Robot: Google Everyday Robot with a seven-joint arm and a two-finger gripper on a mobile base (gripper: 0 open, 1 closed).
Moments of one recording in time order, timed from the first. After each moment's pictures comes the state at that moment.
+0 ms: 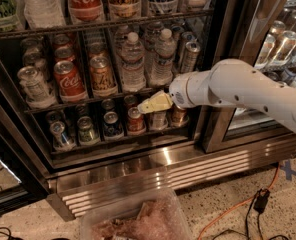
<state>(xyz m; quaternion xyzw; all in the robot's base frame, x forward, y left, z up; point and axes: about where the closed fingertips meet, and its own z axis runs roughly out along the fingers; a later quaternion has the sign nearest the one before) 0.643 -0.044 0.803 -0.37 0.80 0.16 0.45</state>
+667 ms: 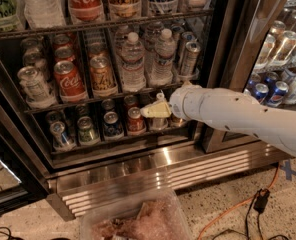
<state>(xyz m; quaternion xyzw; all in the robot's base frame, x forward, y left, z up) 0.647 -0.067 0.781 -0.29 0.81 0.09 0.49</state>
